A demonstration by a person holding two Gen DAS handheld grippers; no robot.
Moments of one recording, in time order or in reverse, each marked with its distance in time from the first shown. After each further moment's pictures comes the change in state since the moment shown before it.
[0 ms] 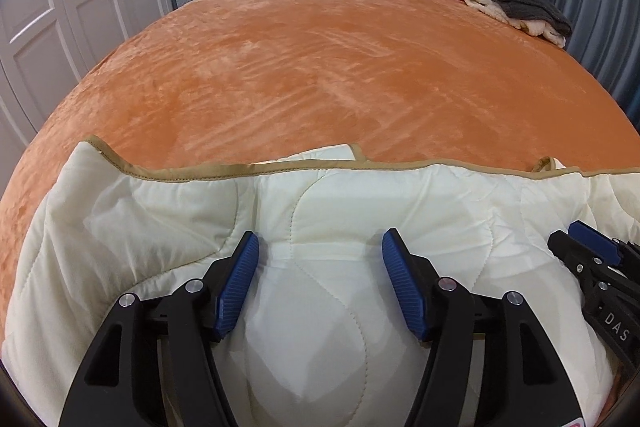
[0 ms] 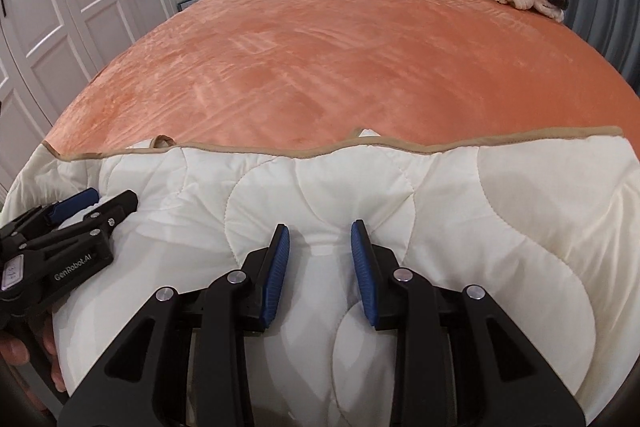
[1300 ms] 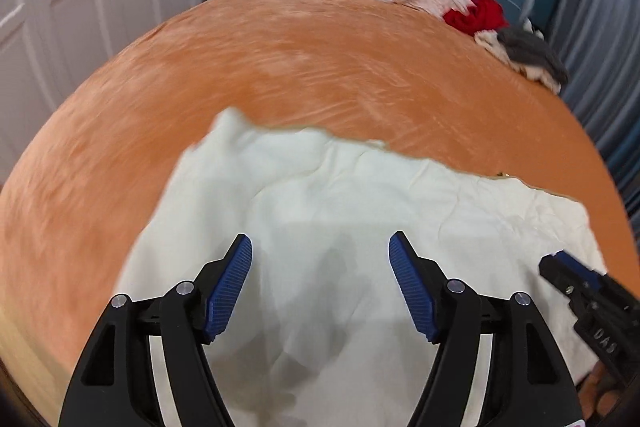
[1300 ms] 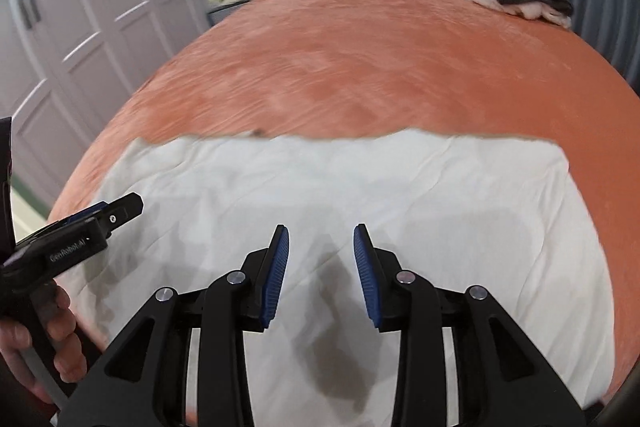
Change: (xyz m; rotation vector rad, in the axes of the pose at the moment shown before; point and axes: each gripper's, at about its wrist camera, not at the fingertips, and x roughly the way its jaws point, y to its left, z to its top) left arm -0.120 0.070 -0.036 -0.188 0.001 -0.071; right arm -0.110 0.047 -0.026 -0.019 -0.008 0.099
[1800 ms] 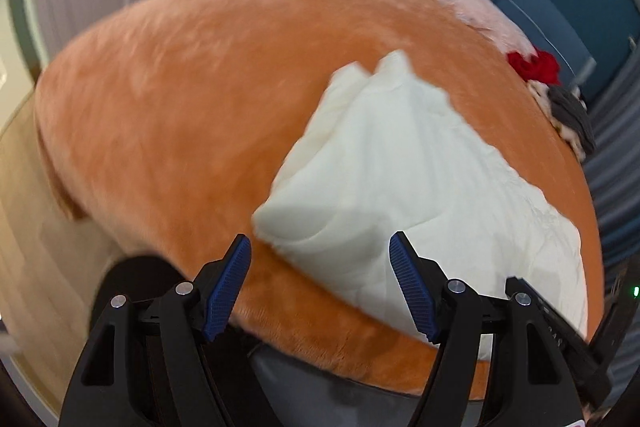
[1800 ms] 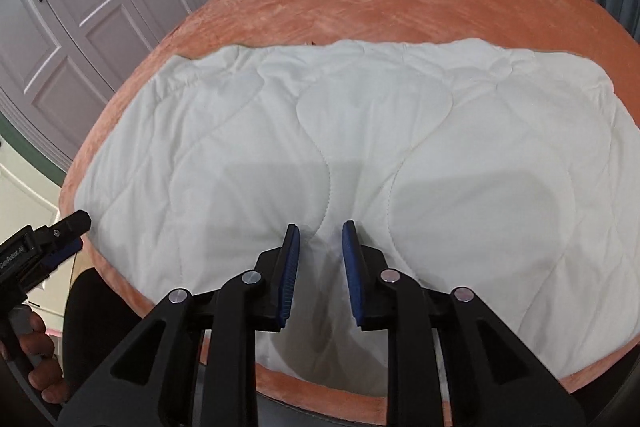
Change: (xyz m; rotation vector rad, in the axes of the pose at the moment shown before) left arm -0.052 0.103 -0.076 -0.362 0.076 0.019; right arm 0.022 0.045 -0.055 0.003 0.145 0.056
